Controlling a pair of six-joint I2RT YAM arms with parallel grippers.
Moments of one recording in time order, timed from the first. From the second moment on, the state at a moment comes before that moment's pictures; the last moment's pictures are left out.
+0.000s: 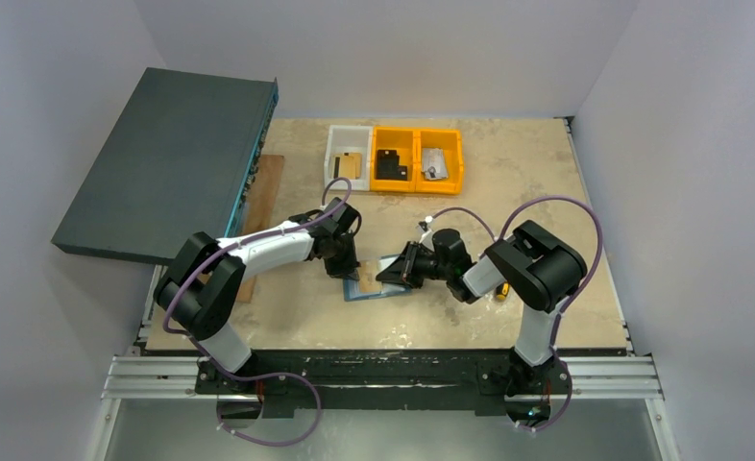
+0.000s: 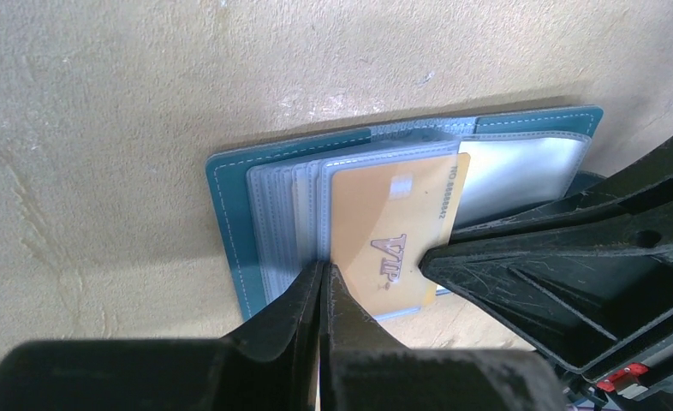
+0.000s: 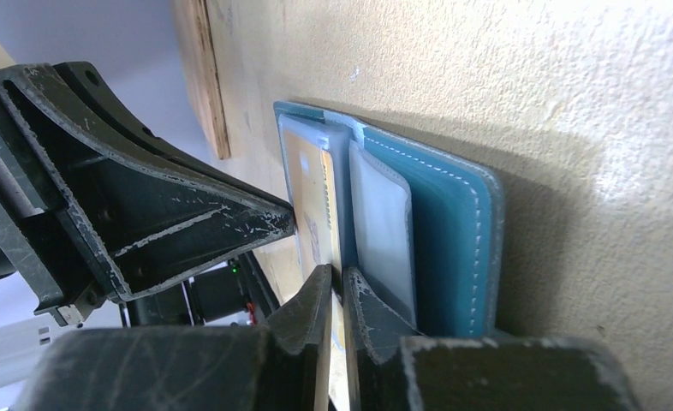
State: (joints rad) left arm -0.65 1.65 0.96 -0.48 0.09 -0.83; right arm 0.61 1.86 0.50 0.87 -0.54 1.15
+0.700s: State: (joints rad) left arm -0.64 1.66 0.96 -0.48 0.08 -0.85; right arm 0.57 1.85 0.46 0.89 -0.55 1.15
